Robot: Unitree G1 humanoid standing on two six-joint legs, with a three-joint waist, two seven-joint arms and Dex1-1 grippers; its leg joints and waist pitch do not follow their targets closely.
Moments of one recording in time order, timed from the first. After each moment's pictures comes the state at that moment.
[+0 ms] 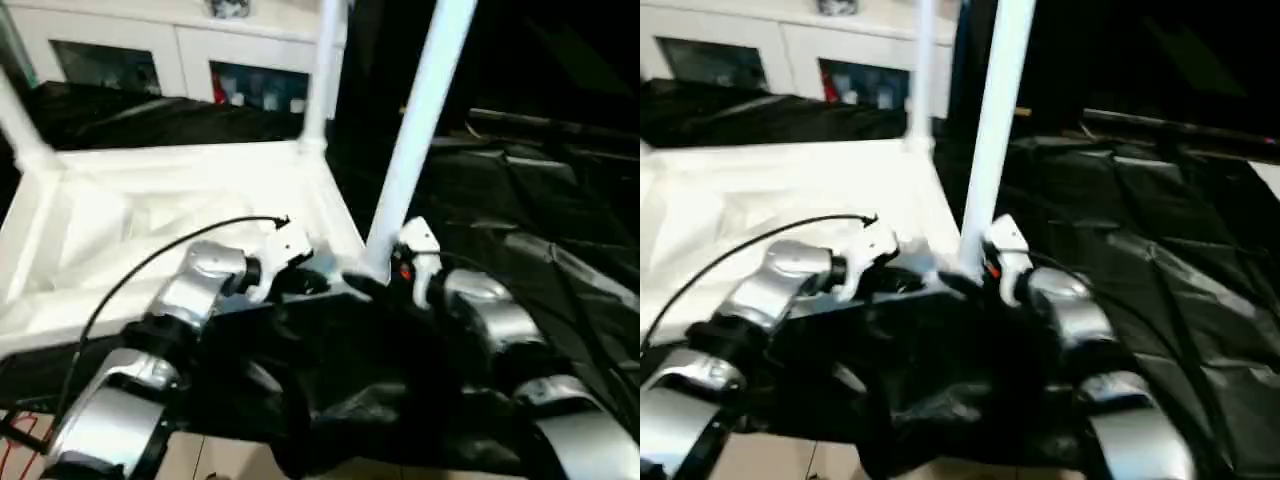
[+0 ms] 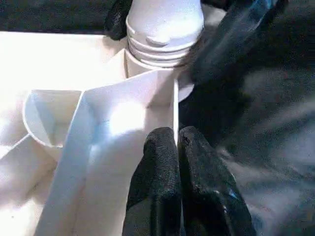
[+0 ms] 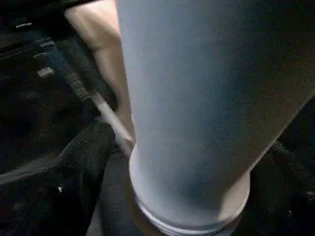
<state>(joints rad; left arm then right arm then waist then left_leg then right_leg) -0.70 0.32 -0.27 0.74 0.05 0.06 -1.23 -0.60 -0.28 0.12 0.81 0.12 0.00 1.10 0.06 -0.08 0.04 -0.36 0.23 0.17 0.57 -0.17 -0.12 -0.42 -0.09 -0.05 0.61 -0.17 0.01</state>
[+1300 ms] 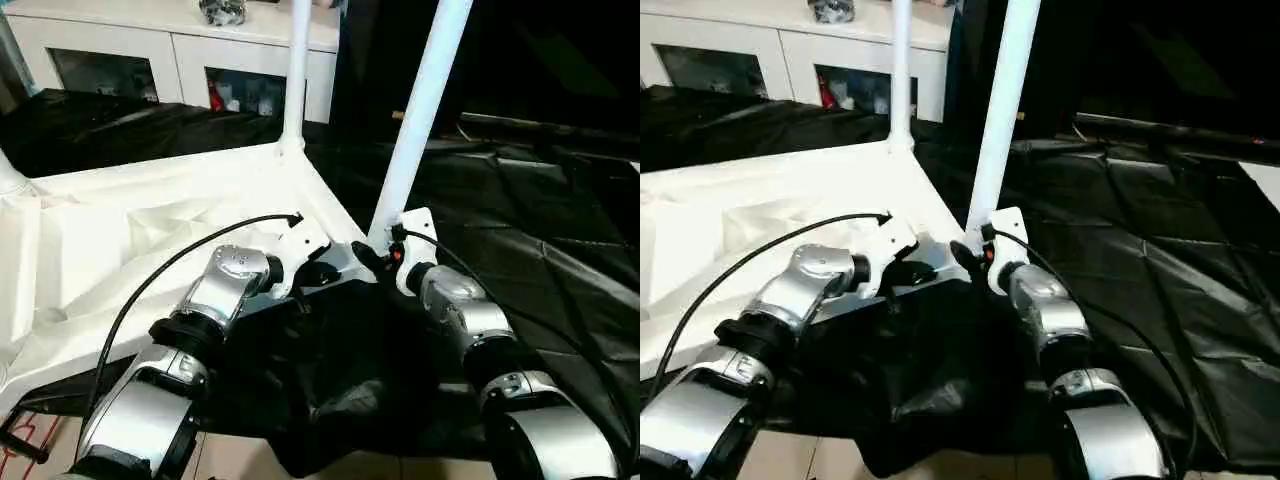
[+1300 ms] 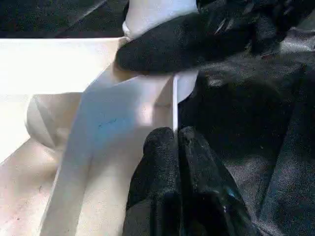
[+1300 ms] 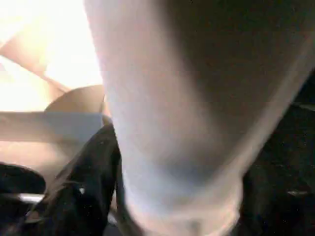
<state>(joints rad) -0.74 0.16 -0.23 0.81 0.11 0.15 -0.90 -0.67 -0.08 -0.02 0.93 0.09 0.06 0.45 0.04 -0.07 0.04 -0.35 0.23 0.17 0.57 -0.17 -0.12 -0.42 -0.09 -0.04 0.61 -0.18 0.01</state>
